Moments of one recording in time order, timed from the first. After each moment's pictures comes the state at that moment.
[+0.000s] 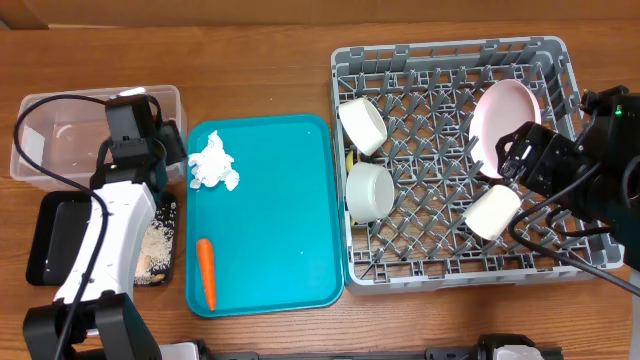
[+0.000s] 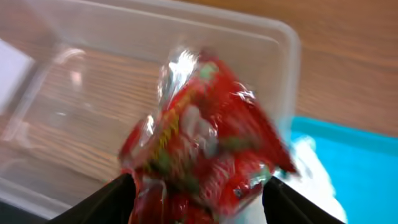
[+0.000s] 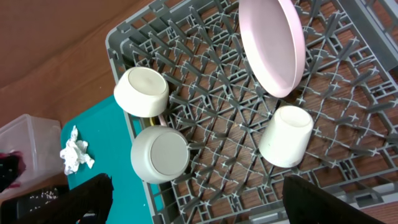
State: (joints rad) left arm 0.13 1.52 1.01 -0.33 -0.18 -0.12; right arm -0.02 1.22 1.77 -1.48 -0.14 0.44
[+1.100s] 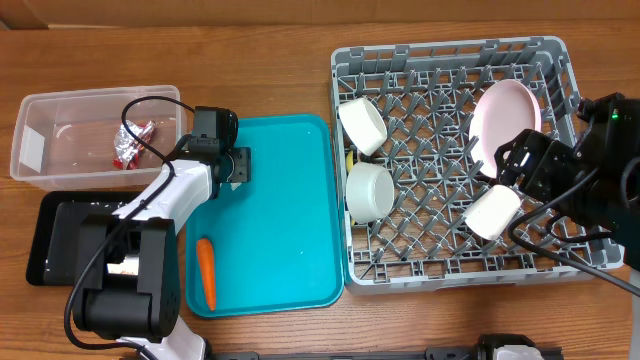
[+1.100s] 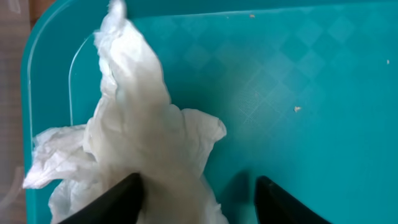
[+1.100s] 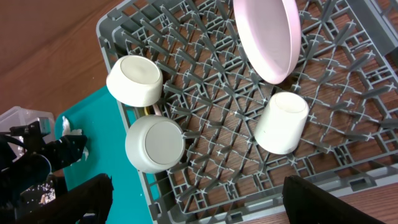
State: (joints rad) left arm -0.10 1.80 1.02 -0.32 -0.08 -0.11; right arm -0.02 1.22 1.77 -1.53 -0.14 0.44
